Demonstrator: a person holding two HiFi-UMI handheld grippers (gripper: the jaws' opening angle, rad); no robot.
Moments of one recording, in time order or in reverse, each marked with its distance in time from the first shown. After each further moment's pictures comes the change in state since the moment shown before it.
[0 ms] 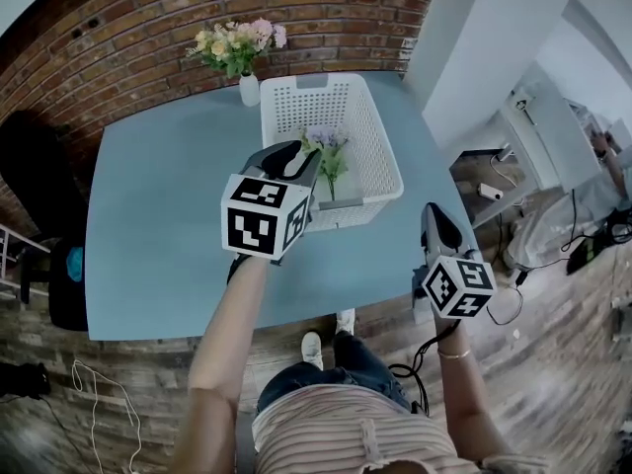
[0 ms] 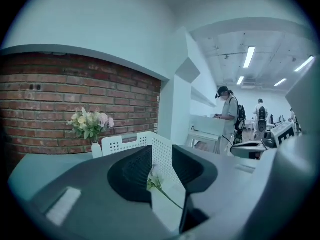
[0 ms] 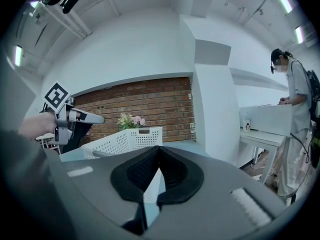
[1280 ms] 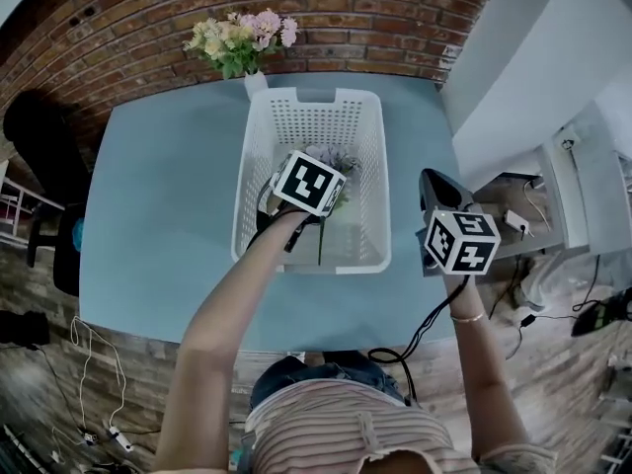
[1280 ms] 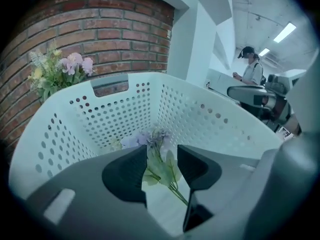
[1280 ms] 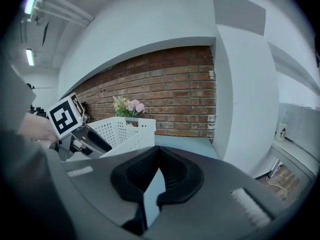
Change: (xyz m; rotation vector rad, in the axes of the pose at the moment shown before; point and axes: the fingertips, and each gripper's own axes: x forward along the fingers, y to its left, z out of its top) left arm 0.194 0.034 -0.111 -0.065 0.591 0.026; right arm 0.207 -0.065 0.018 -0.117 0.210 0.216
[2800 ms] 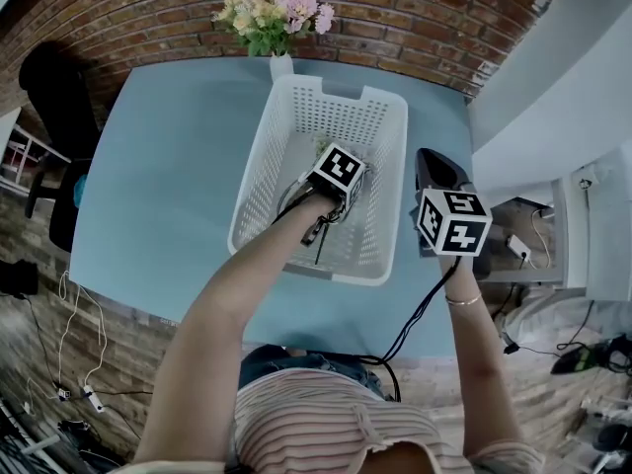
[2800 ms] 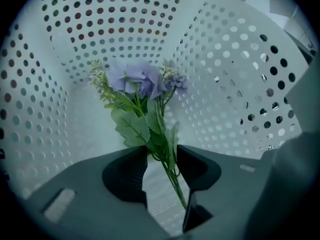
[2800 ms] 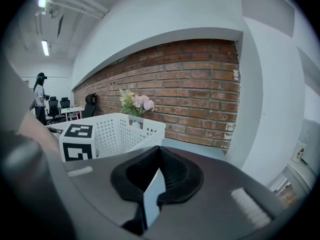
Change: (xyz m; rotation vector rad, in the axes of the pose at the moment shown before) left arm 0.080 -0.011 -0.098 -0.304 0.471 -0.108; right arm 0.071 0.022 0.023 -0.146 0.028 0.104
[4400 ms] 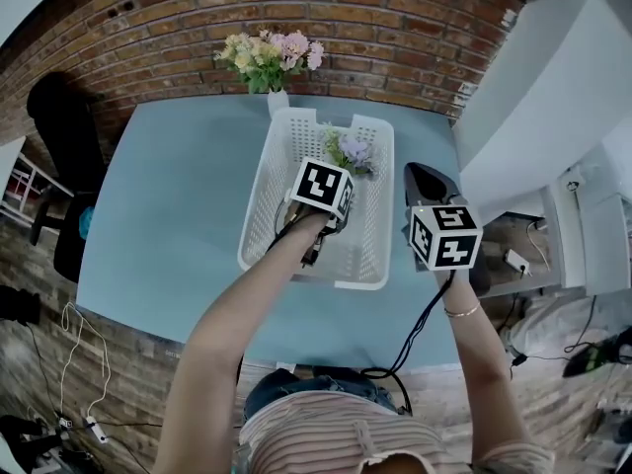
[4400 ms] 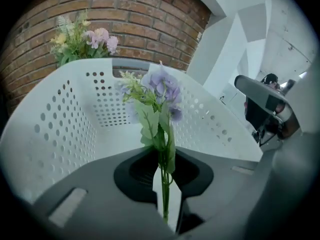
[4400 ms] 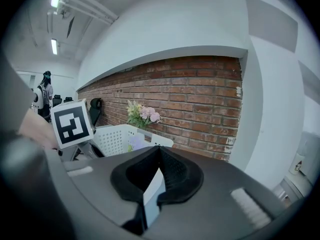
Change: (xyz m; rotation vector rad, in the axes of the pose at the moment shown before) left arm -0.110 -0.016 0.047 -0.016 -0.448 0.044; right arm -0.033 0.023 0.039 -0.062 -0.085 0.011
